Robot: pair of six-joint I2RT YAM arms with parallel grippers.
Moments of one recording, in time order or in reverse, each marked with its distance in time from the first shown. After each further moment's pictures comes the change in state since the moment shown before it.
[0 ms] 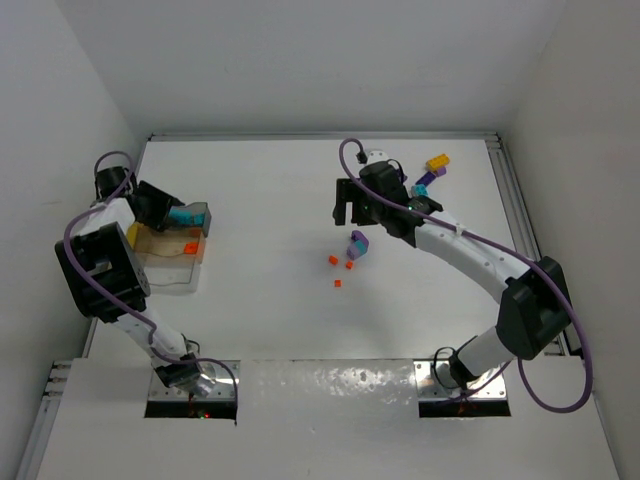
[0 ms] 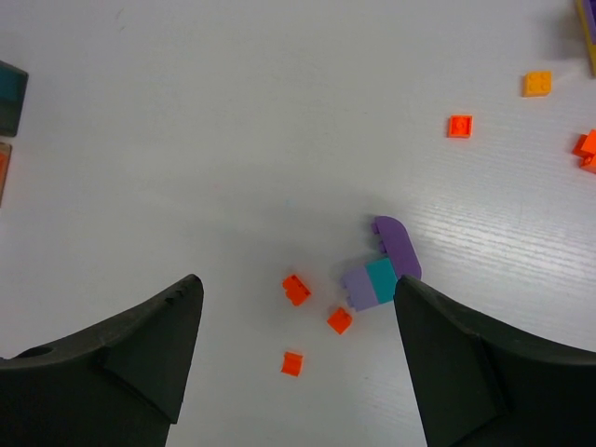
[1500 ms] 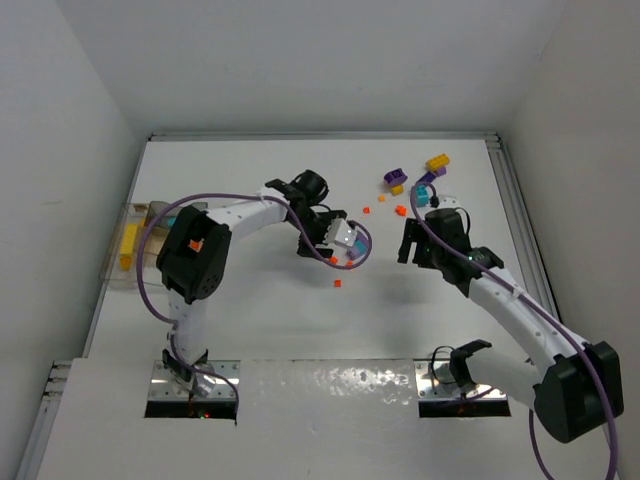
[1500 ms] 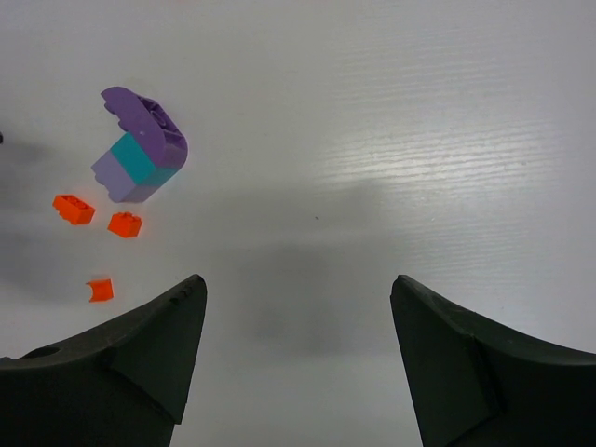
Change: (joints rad) left arm -1.036 0.248 0.342 -0.377 0.218 1.999; right arm -0.247 -0.462 -0.488 -0.100 0.051 0.003
